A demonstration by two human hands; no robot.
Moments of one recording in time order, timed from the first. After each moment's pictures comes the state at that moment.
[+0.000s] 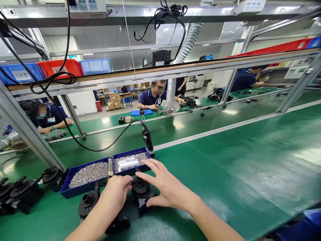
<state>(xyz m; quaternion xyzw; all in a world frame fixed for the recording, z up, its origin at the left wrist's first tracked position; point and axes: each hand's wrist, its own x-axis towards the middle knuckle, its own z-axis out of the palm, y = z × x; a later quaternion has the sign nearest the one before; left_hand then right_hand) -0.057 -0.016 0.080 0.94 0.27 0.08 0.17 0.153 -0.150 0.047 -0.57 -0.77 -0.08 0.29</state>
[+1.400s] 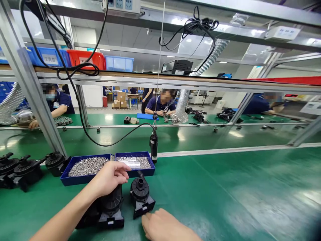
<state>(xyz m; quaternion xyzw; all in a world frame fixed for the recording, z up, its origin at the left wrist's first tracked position) -0.068 0.025 0.085 0.77 0.25 0.17 0.56 0.101 -0.178 0.026 -0.60 -0.80 0.00 -0.07</state>
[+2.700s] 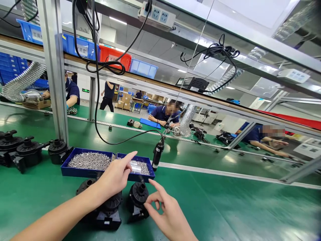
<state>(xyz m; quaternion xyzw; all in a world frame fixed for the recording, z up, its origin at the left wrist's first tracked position) -0.061 0.012 0.082 0.86 0.21 0.33 0.33 0.132 -0.165 0.037 -0.63 -0.70 0.01 0.34</state>
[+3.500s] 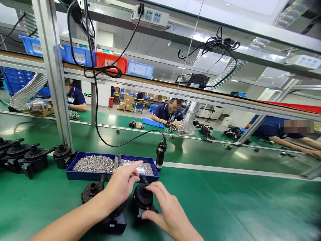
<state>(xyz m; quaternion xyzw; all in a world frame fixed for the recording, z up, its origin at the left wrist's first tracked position) -0.050 0.001 0.070 0.84 0.19 0.36 0.35 0.133 -0.153 0.035 -0.64 -0.73 -0.08 0.22</state>
